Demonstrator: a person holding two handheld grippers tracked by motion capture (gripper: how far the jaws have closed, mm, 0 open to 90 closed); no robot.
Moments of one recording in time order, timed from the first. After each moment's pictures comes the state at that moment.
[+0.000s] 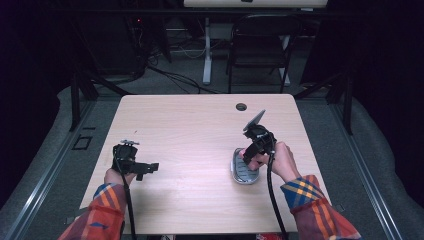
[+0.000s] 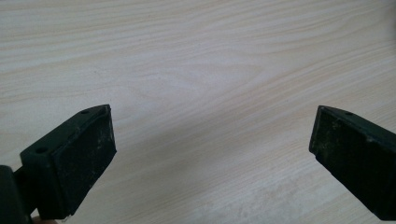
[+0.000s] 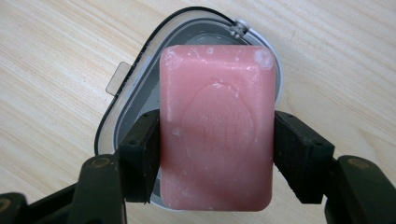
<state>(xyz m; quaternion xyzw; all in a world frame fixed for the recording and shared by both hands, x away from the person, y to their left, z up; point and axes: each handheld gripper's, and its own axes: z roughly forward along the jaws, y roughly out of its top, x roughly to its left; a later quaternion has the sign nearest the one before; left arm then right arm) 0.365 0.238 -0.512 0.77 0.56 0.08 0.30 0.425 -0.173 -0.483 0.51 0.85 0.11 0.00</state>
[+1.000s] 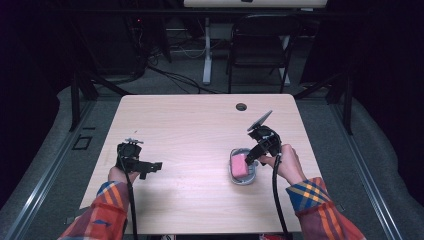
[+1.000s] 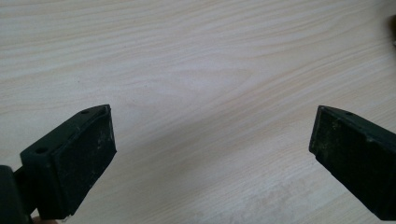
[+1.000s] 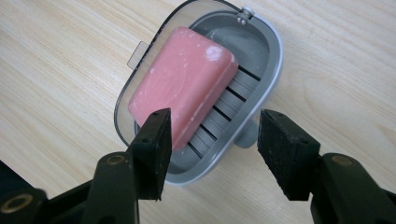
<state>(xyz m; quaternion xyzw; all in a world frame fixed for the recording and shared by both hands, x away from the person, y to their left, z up) 0.371 0.228 -0.512 0.78 0.55 0.08 0.30 0.412 -0.187 -0.468 0.49 0.86 0.14 -0.02</state>
